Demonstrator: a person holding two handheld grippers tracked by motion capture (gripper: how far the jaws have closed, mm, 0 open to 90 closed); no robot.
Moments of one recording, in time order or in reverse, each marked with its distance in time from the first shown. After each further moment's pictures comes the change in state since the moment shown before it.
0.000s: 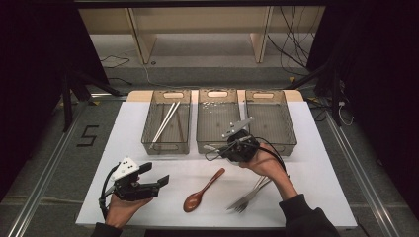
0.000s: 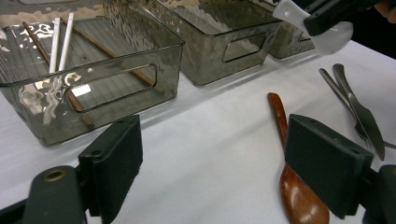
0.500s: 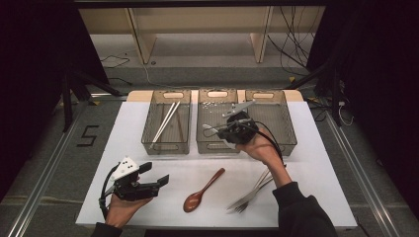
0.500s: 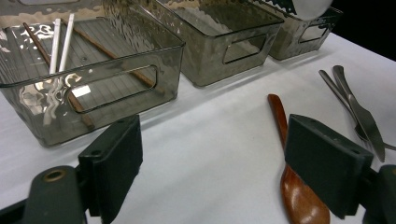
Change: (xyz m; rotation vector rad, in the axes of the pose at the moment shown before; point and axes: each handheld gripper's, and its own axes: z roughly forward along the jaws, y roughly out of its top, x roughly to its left) left arm 0.000 0.000 0.000 -0.002 0.000 0.001; right arm -0.025 0.032 -0.008 -0.091 -0.082 0.076
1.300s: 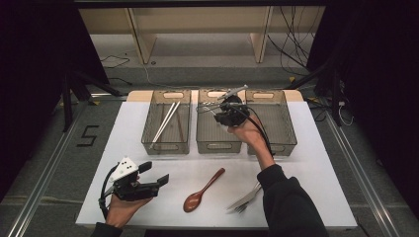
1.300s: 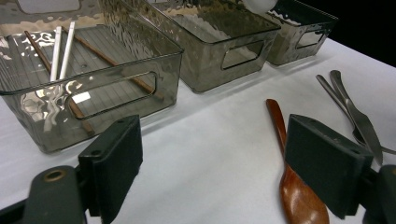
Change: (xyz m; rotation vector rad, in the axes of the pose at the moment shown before) left arm 0.000 0.000 -0.001 -0.024 -0.004 0.007; right arm -0.035 0.027 0.041 0.001 -0.125 0.130
